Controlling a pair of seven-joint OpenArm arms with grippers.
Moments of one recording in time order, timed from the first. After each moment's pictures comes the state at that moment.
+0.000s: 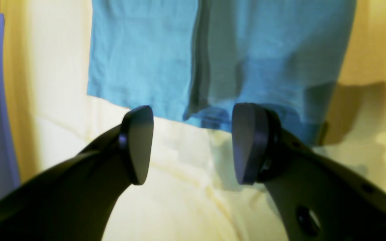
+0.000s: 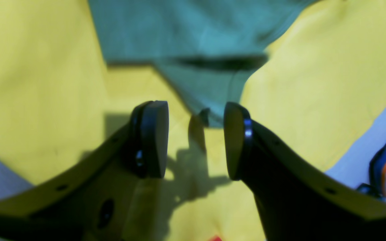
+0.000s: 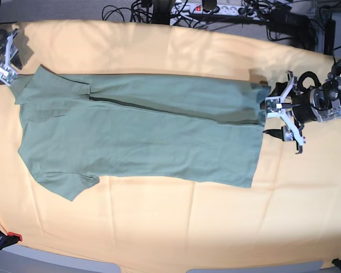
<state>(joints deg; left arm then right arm) -28.3 -73.3 61.6 107.9 -10.4 -25.3 11.3 -43.7 46.3 26.8 106.1 5.0 42.2 -25.9</state>
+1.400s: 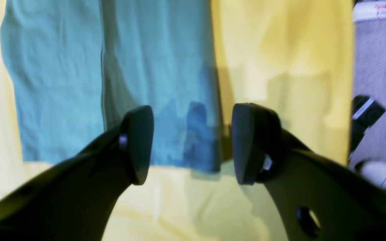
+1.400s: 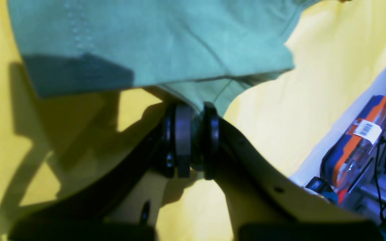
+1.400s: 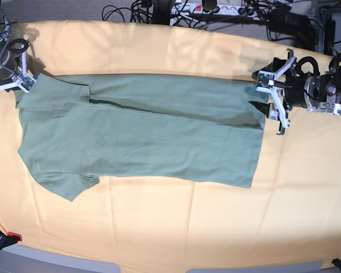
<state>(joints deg) -28.3 -73.2 61.6 114.2 -13.6 -40.7 15.0 -34.4 46.3 9.8 102.1 -7.9 24.7 -28.0</state>
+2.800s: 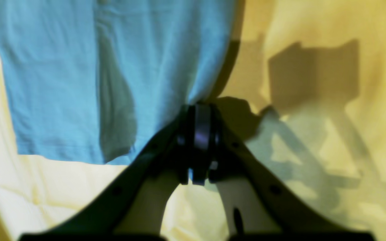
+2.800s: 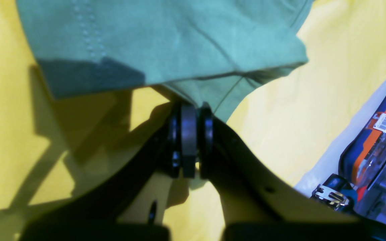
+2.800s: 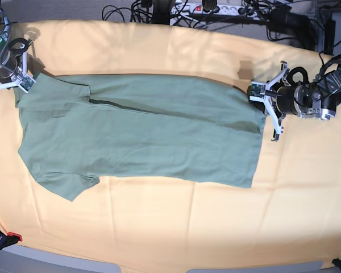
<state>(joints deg) -27.3 -65.9 61.6 104.4 -4.6 -39.3 12.2 -34.4 46.4 9.8 102.3 -4.5 24.6 -30.3</state>
